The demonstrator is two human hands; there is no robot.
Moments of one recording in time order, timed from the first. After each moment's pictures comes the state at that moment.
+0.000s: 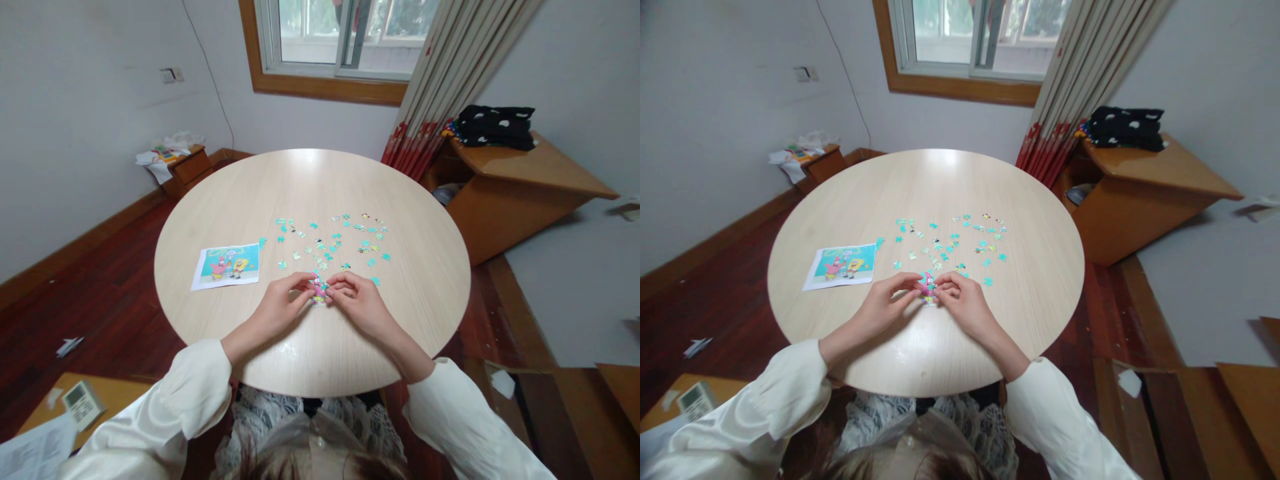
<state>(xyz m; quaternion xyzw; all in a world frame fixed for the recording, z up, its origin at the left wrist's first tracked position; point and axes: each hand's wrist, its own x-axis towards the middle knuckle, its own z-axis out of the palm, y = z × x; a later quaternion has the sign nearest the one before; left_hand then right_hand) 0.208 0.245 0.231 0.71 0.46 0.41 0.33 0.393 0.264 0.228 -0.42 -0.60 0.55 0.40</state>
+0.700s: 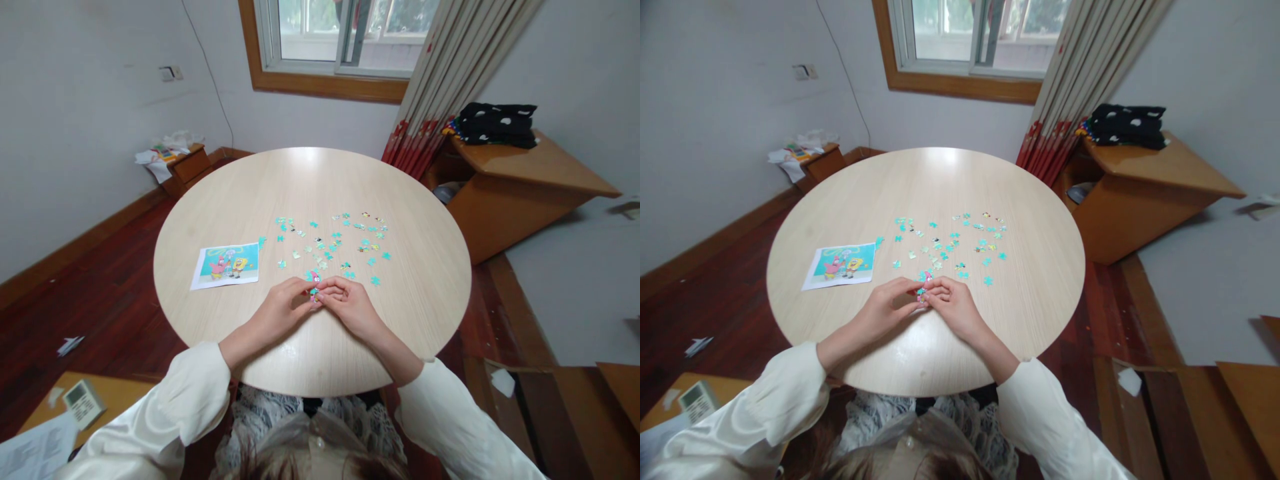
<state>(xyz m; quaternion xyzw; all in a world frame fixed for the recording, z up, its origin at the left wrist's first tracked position) 0.205 0.240 0.229 0.78 0.44 0.36 0.25 0.378 0.260 0.223 -0.42 -0.55 0.61 0.39</state>
